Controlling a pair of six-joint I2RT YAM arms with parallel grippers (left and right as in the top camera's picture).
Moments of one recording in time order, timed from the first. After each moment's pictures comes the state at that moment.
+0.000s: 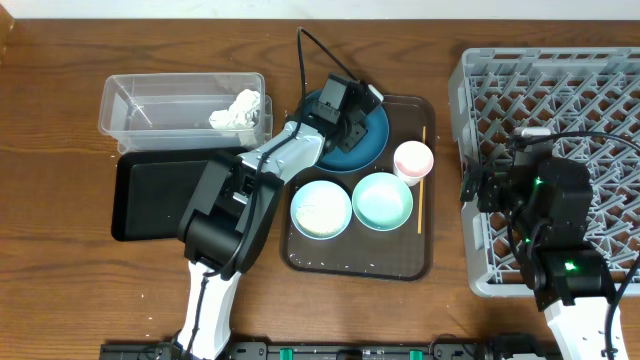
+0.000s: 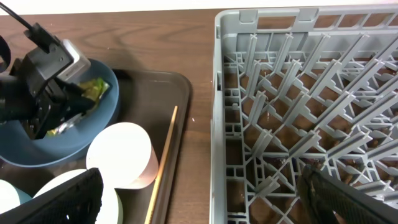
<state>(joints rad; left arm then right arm) -0.49 2.19 1.47 -0.18 0.07 0.31 0.06 0.91 0.72 -0.39 -0.04 0.08</state>
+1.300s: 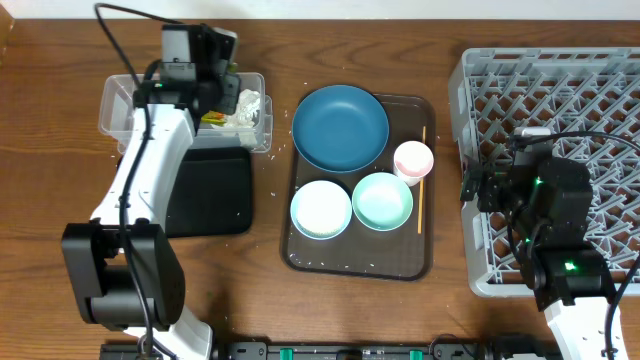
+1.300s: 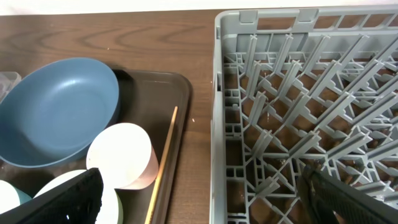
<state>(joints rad) -0.02 1.79 1.46 -0.55 0.07 0.21 0.06 0.91 0.72 -0.39 -0.04 0.08</state>
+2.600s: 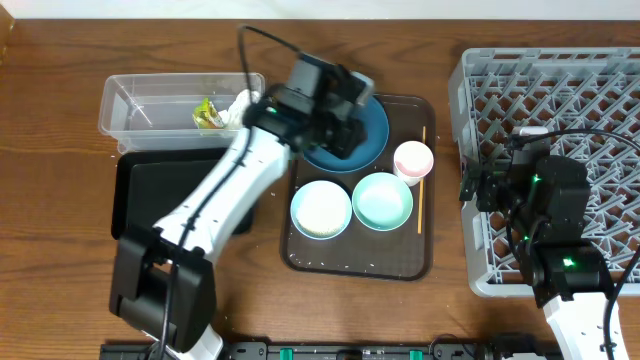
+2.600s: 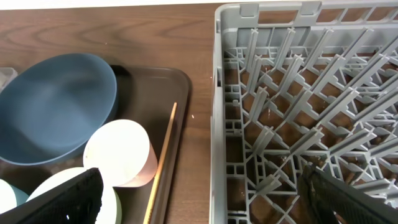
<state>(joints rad) -0.50 1.78 1.44 -0.59 0.40 0.03 0.06 0.93 0.72 -0.39 -0.04 0.08</state>
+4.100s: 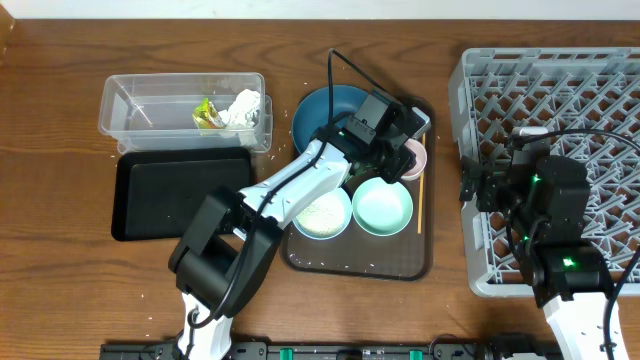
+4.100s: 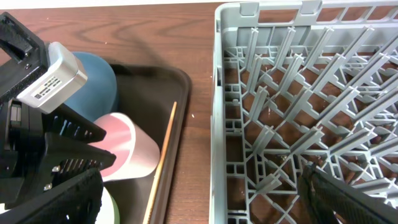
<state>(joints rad) -0.67 2.01 1.44 -0.35 0.36 0.03 0.06 0.93 0.72 -0.39 -0.04 0.08</state>
